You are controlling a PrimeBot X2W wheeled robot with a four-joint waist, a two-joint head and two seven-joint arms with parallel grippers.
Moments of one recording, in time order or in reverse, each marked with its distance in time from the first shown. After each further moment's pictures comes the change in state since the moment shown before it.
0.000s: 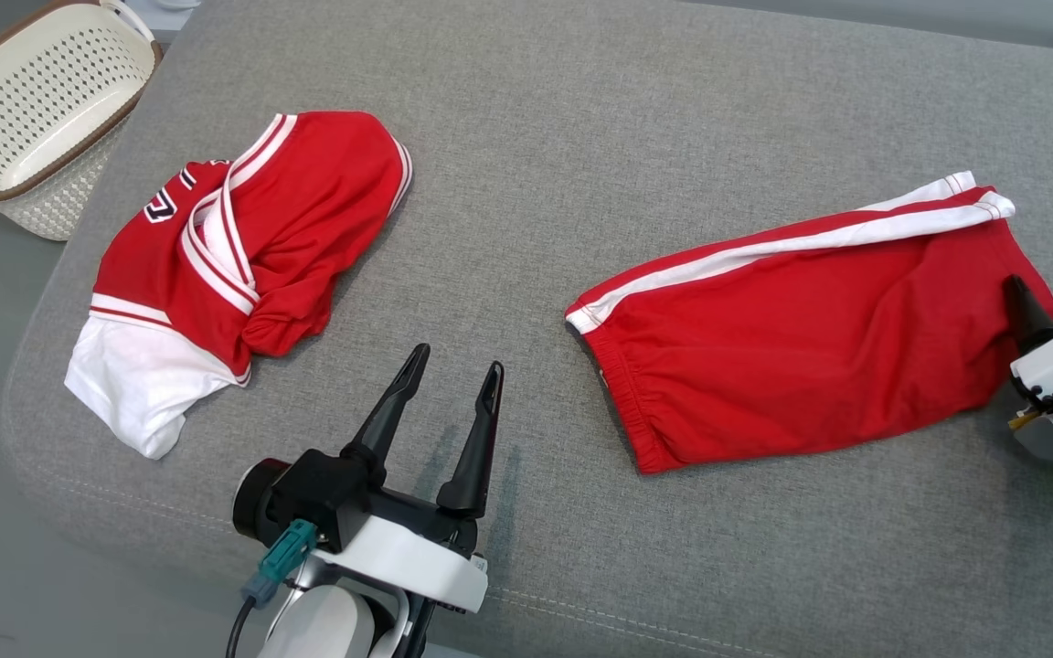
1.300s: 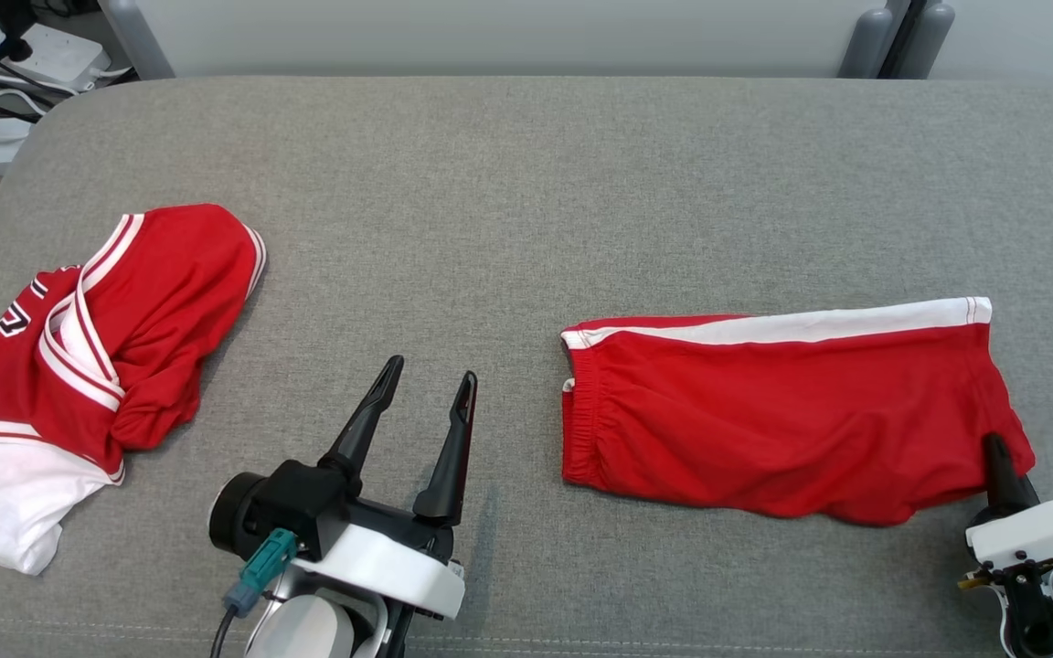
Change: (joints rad) left arm 0.027 0.000 0.054 0.012 0.033 -0.018 0.000; right arm 0.438 0.018 0.112 -0.368 0.240 -0.001 -0.240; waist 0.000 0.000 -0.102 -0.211
